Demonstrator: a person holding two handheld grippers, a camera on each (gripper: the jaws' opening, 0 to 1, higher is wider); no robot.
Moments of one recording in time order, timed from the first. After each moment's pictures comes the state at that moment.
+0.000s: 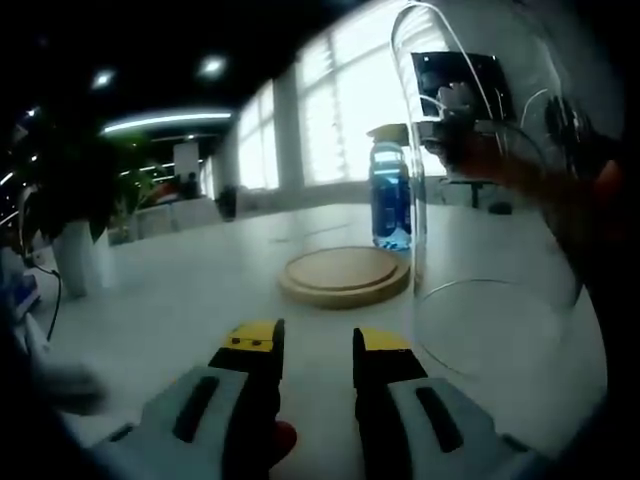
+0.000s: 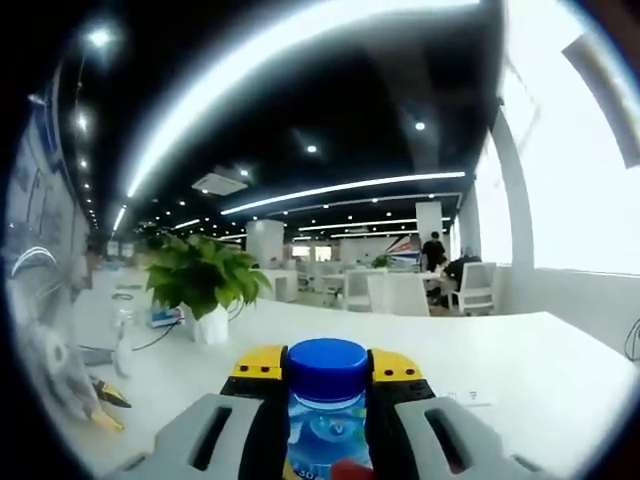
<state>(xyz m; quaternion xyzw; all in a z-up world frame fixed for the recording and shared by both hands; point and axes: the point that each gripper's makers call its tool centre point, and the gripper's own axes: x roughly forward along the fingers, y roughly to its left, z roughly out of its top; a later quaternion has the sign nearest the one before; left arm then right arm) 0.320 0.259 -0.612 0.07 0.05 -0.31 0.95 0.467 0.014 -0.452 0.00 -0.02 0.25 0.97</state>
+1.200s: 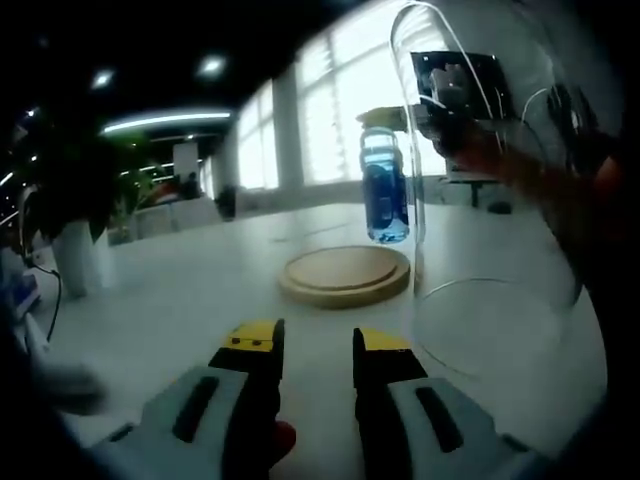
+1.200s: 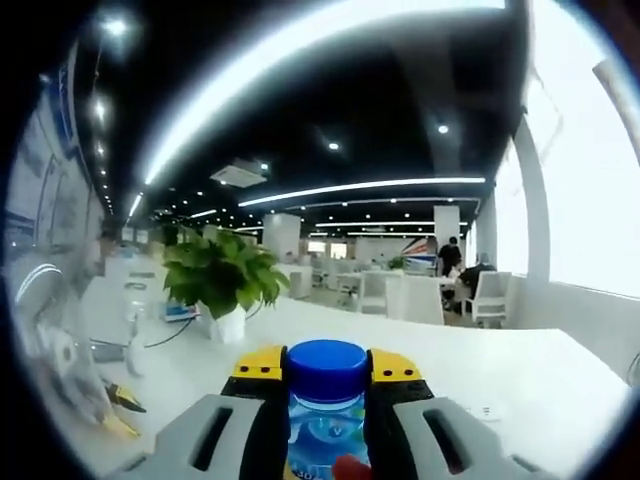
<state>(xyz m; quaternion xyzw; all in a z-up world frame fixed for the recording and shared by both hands) 0.319 0.259 -0.612 0.07 0.05 -0.31 0.95 0.441 0.059 -0.430 -0.03 -0.03 0.29 0.96</state>
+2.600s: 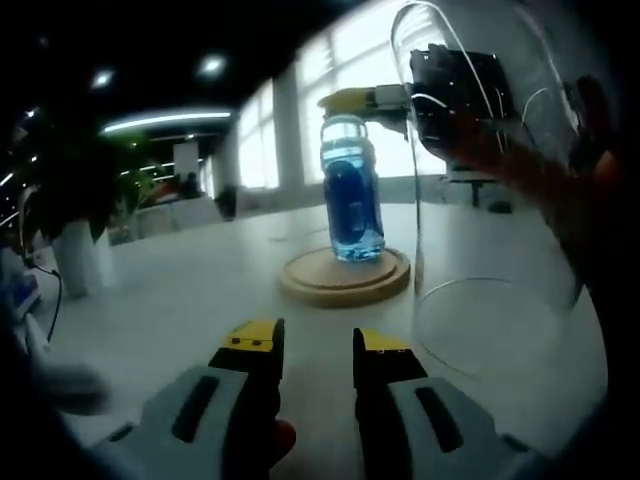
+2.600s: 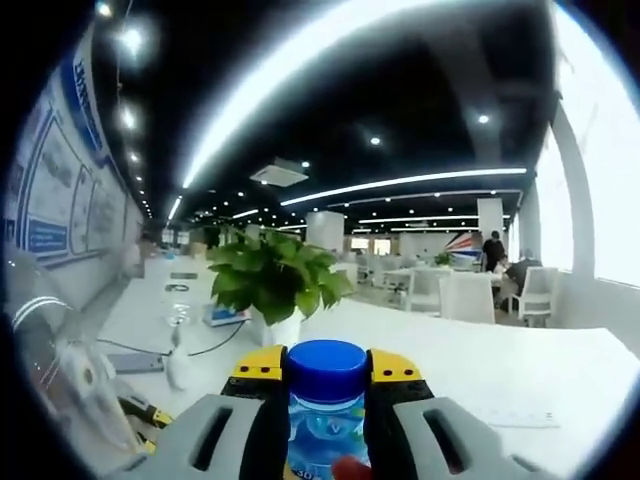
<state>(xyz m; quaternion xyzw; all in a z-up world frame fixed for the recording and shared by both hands) 0.319 0.259 -0.613 0.07 0.05 -0.31 0.95 0.442 0.149 -0.436 -0.03 -0.01 0.39 0.92</state>
